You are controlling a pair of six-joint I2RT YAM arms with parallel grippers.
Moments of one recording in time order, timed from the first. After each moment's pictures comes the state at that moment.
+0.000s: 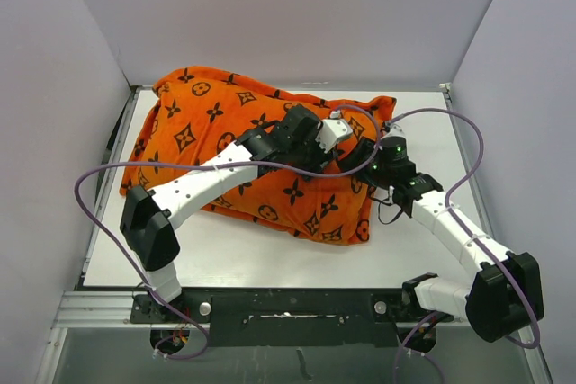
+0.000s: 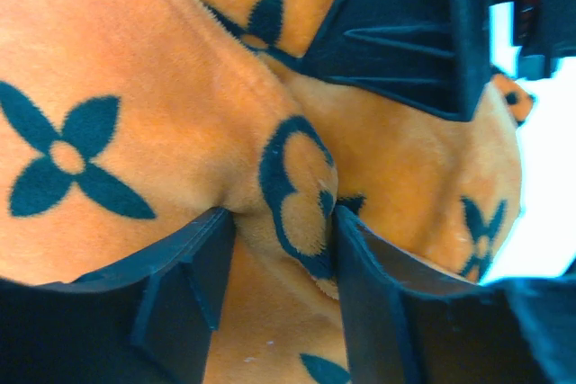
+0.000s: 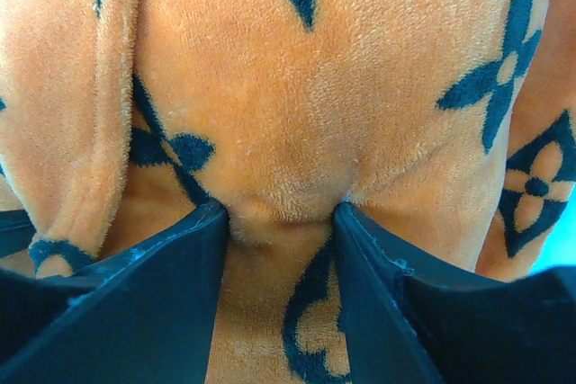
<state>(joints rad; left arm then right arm) -0.87 1.77 1.68 -0.68 0.07 0.14 0.36 1.19 0.82 -0.23 -0.05 0.70</state>
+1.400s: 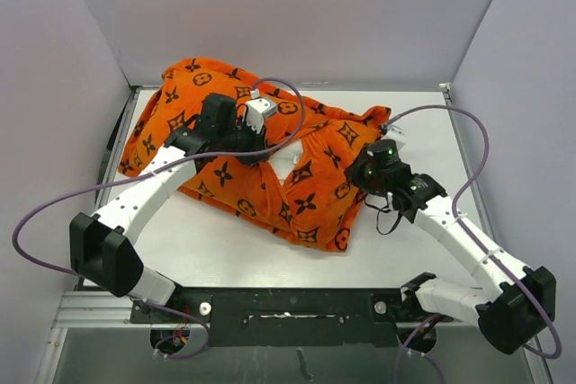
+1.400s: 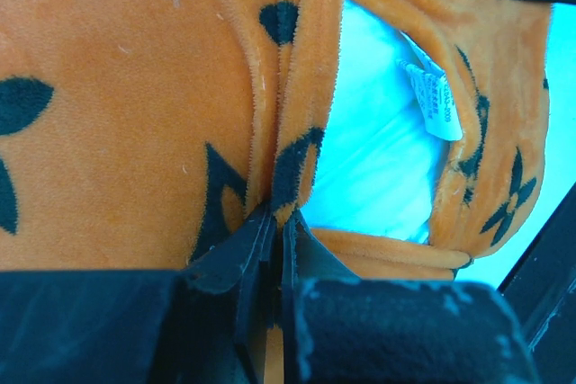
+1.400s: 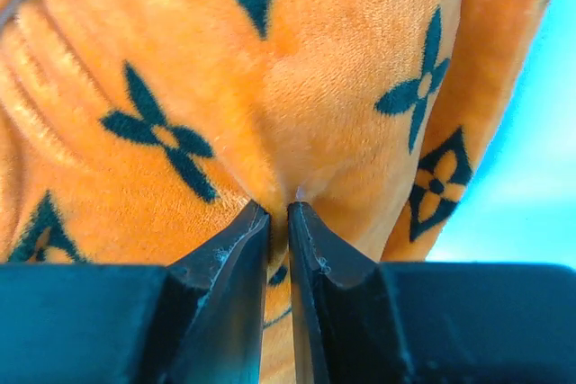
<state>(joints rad) -0.49 1.49 1.37 -0.58 0.38 0.10 0.45 1.11 0.87 -0.42 0.11 0.72</state>
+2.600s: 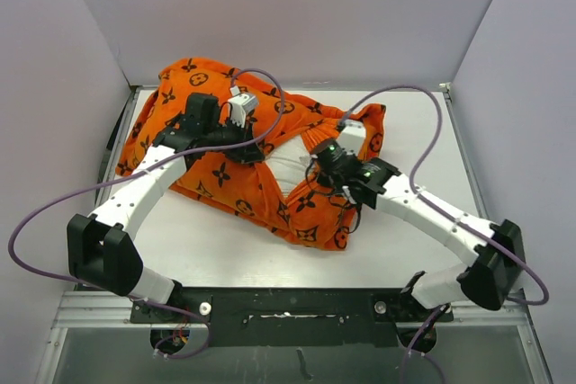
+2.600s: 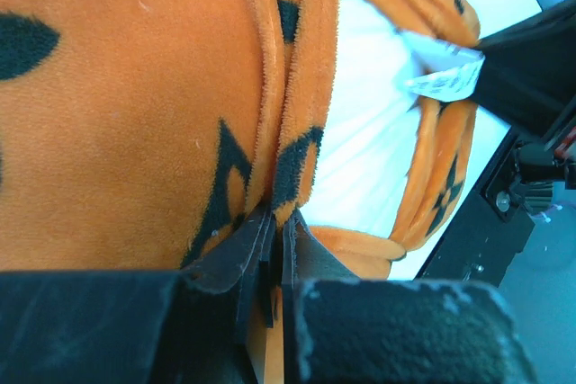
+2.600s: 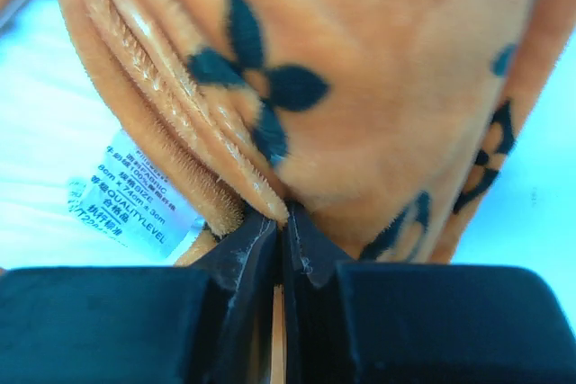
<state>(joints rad) -0.37 1.47 1.30 -0.54 0.61 -0.08 0.85 1.43 1.24 -0.70 0.57 0.84</state>
